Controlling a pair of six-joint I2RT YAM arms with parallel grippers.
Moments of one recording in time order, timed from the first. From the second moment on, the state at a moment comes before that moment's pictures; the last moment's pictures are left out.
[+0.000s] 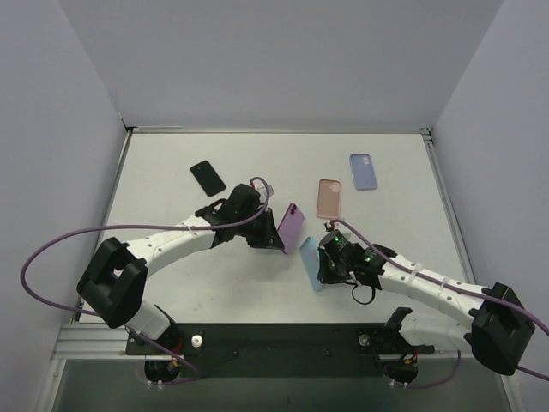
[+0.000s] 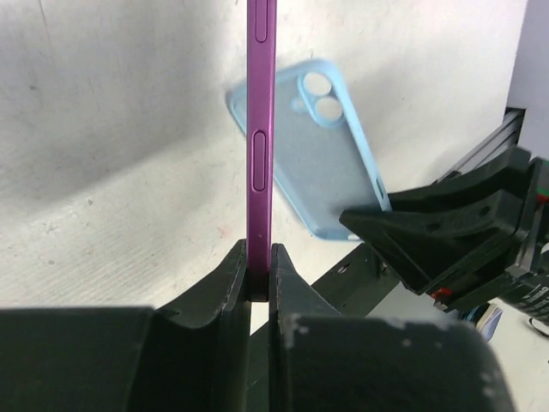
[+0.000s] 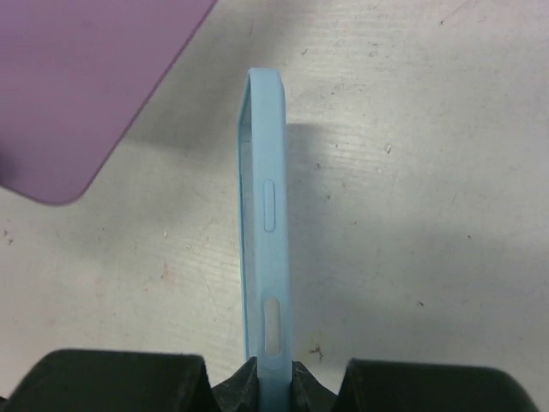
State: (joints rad) left arm -0.73 1.53 0.97 -0.29 0.35 -0.75; right arm 0.83 1.13 0.59 -0.50 0.14 0.67
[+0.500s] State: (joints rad) left arm -0.65 1.44 0.99 -0.29 0.38 -0.74; right arm 0.23 0.80 0.53 -0.57 0.01 0.68
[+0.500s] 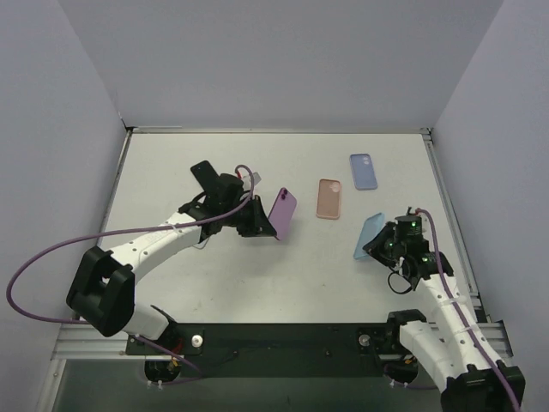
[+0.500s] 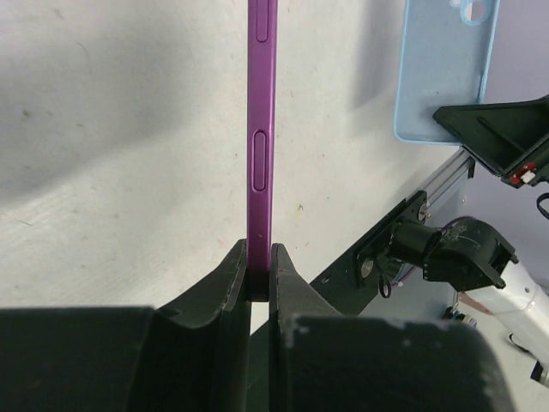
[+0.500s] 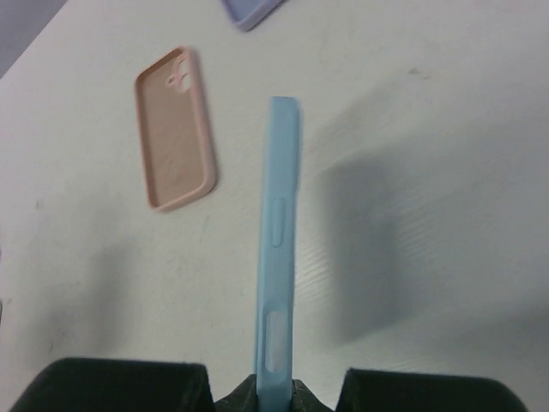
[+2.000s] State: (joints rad) left arm -0.38 1.21 0.95 -0.39 0.46 -0.60; right arm -0.29 0.82 0.56 -0.70 -0.08 0.68
